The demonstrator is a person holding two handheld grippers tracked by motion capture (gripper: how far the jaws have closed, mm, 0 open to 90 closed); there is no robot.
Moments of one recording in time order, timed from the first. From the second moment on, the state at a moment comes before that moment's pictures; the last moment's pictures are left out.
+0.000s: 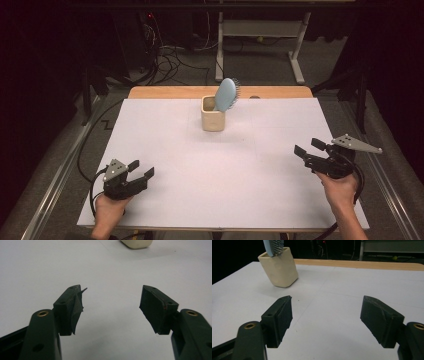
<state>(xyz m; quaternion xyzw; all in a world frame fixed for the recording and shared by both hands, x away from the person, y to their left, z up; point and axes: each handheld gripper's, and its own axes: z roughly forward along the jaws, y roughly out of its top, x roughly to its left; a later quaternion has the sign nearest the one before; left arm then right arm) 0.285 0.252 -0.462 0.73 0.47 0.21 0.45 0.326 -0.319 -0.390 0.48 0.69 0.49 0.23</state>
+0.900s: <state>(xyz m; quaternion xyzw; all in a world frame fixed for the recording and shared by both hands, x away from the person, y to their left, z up) 0.285 0.252 -0.461 0.73 0.47 0.21 0.45 0.309 -0.308 -0.397 0.45 0.70 0.50 0.22</state>
